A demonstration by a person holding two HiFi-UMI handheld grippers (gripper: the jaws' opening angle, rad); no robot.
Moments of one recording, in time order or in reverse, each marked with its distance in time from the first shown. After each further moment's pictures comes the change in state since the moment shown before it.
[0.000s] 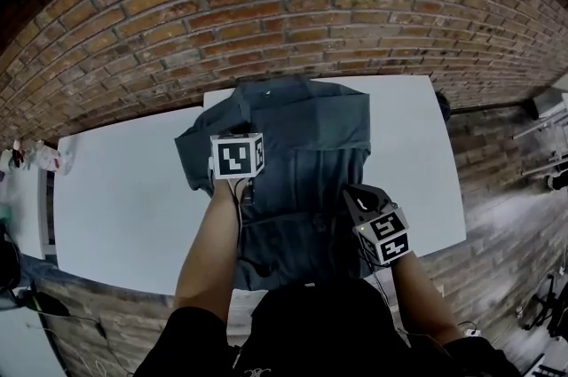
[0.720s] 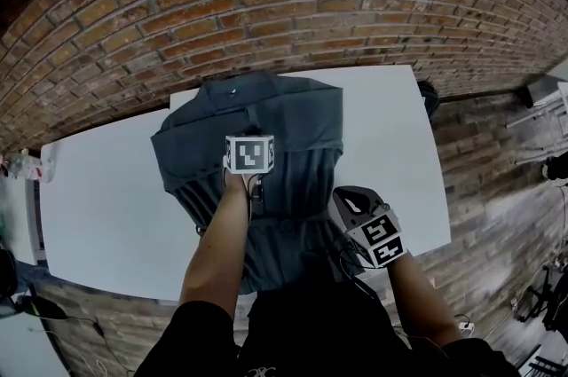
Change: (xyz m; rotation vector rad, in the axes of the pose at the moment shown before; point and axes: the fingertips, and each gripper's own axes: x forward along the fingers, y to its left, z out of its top) left arm 0.095 -0.091 -0.041 0.027 0.129 -0.037; right arm -0.019 -0.048 -0.031 -0.011 0.037 0.044
